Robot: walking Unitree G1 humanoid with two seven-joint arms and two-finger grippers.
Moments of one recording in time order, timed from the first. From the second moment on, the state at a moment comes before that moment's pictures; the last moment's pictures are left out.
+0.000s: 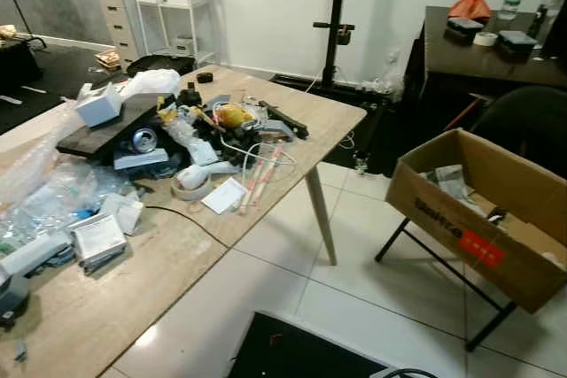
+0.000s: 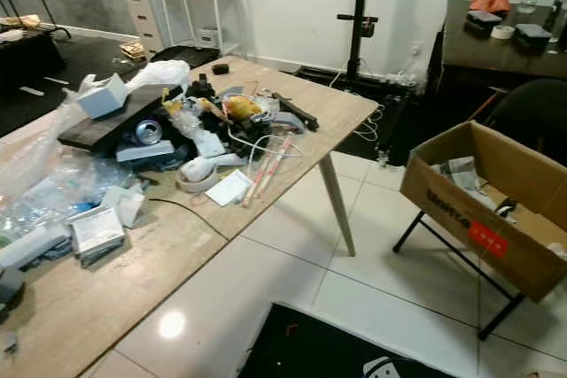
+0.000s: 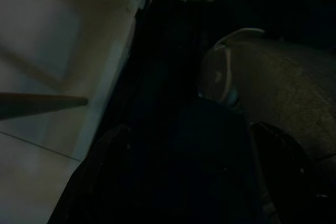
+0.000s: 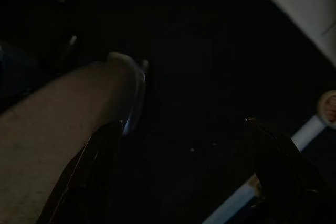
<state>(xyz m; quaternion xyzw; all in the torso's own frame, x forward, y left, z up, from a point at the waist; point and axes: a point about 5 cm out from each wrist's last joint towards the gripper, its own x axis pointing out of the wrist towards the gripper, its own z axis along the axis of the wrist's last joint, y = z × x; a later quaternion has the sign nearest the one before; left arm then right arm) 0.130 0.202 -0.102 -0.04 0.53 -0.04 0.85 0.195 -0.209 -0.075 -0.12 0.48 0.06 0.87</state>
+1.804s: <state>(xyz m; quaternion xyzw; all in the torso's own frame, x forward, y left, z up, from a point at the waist) 0.131 0.197 -0.102 -0.04 0.53 -0.05 0.84 0.202 -0.205 -0.072 -0.12 0.47 0.08 0.87</state>
